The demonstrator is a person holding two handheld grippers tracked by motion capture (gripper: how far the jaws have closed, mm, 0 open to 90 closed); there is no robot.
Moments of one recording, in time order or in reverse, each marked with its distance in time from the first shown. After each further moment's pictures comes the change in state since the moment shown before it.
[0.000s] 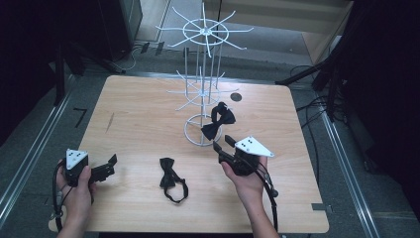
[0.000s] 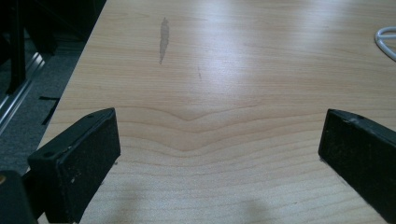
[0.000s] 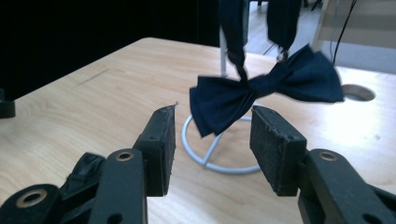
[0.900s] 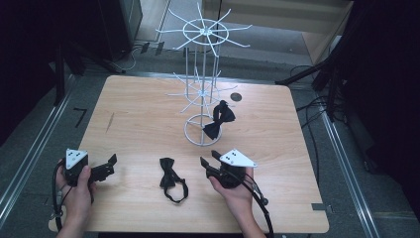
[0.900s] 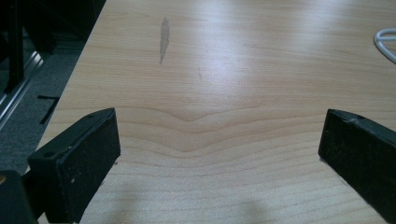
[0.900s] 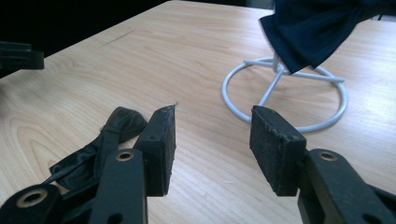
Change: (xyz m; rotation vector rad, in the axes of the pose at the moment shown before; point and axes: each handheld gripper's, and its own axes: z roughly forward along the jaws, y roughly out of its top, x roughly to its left) left arm 0.001 0.000 0.001 -0.002 0.000 -0.009; right arm 0.028 -0.037 0.014 0.091 0.077 -0.006
